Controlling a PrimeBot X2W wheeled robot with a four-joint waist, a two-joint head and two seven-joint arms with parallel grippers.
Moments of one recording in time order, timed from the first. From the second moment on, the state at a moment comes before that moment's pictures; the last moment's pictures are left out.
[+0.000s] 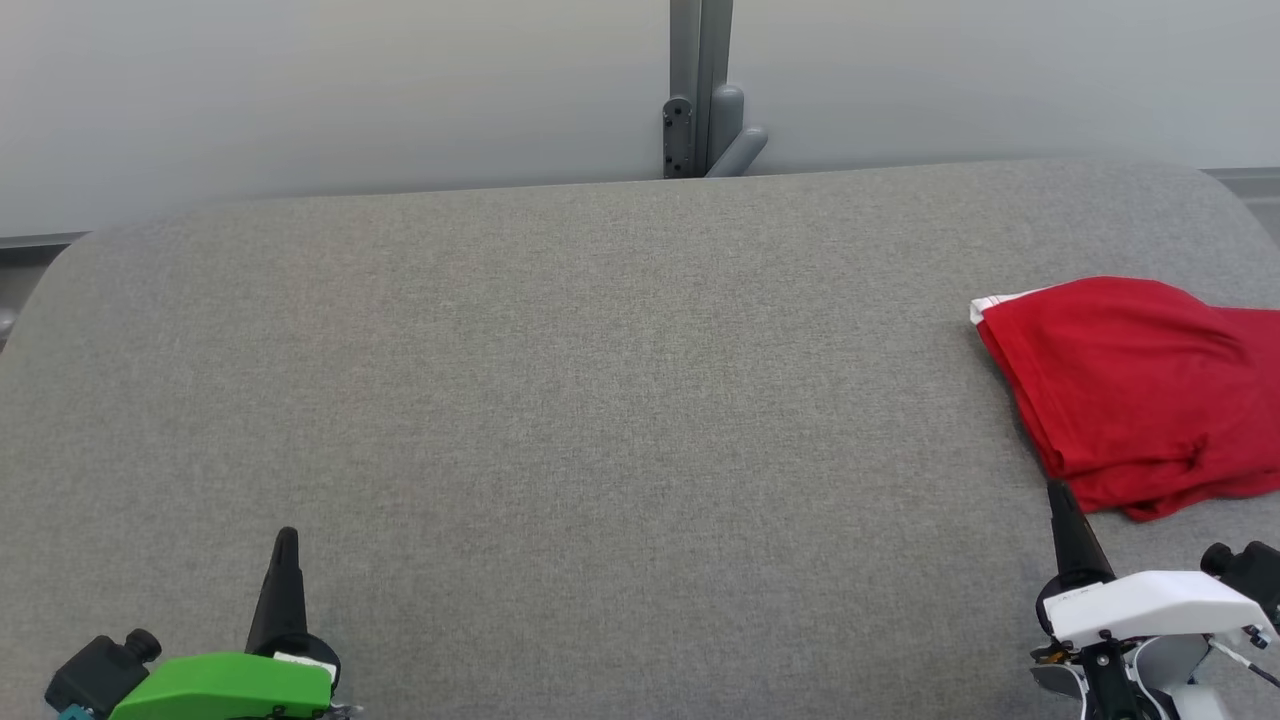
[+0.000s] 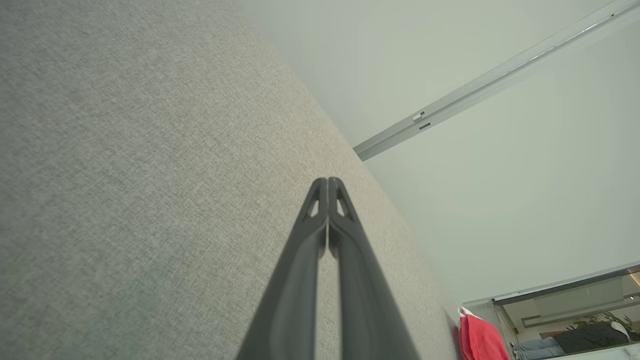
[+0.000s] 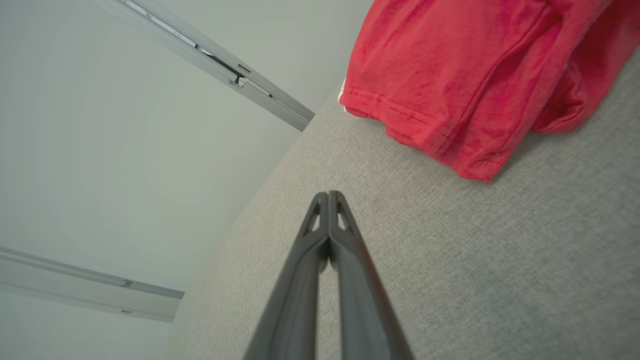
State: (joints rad) left arm 0.01 0.07 0.02 0.22 -1.06 -0.13 -0.07; right arm -0.04 -0.04 -0.10 0.25 0.93 0.13 -0.05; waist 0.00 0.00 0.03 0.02
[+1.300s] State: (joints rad) left arm -0.03 0.08 0.05 0.22 -1.42 -0.13 0.03; right arm -0.05 -0.04 -0.11 0.22 1.35 0.13 0.05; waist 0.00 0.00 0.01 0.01
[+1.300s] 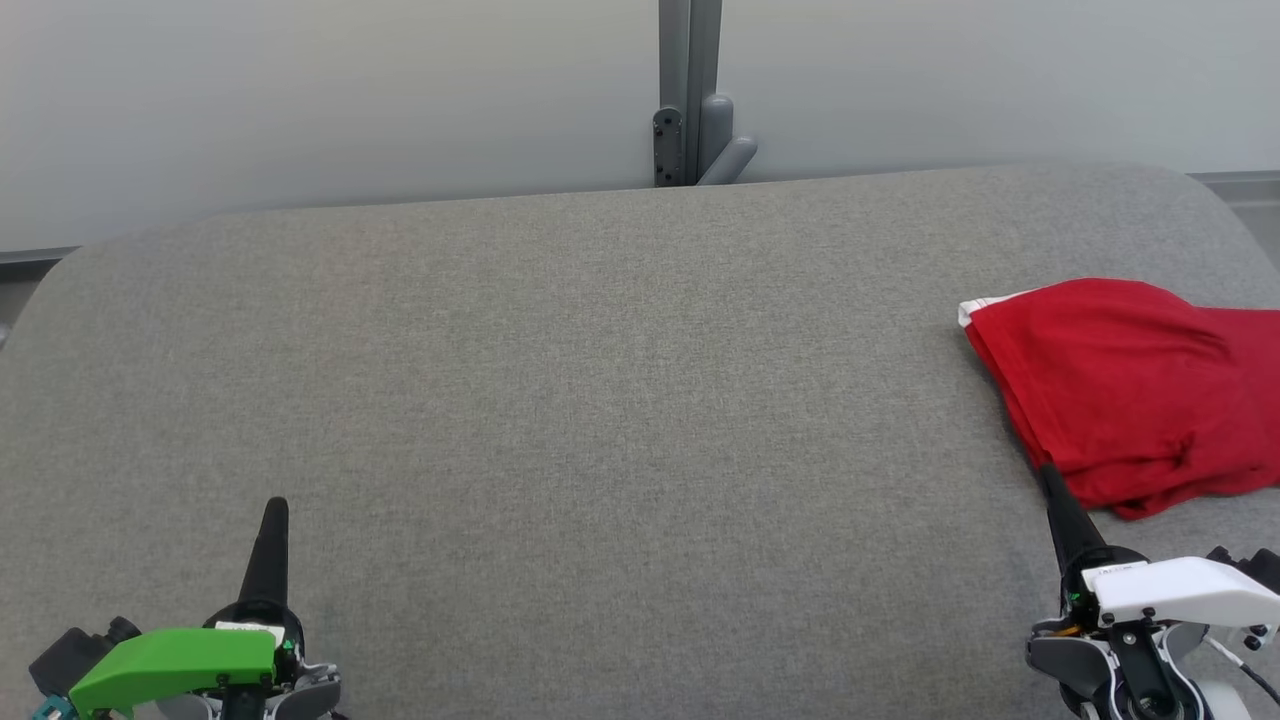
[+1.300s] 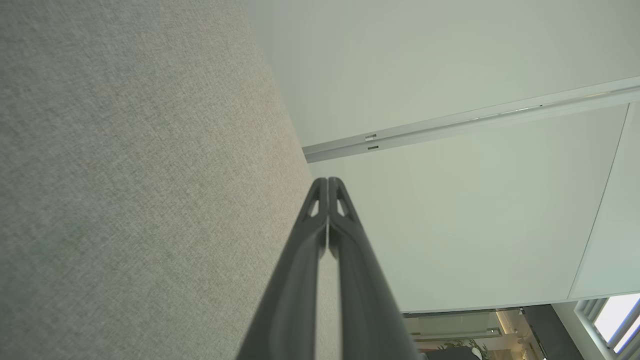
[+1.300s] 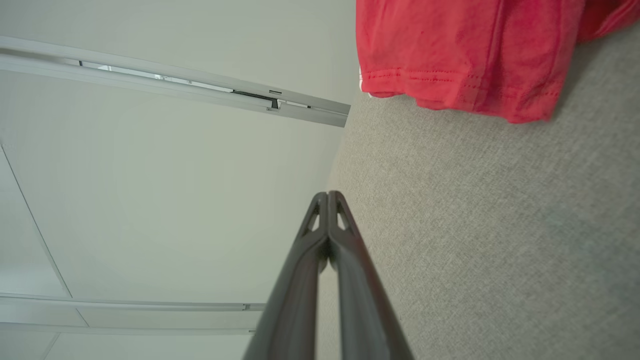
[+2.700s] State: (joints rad) left arm -0.07 0.07 0.08 0.22 -1.64 -0.13 0.09; right arm -0.07 -0.05 -0.11 0.21 1.62 0.13 0.11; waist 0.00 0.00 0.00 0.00
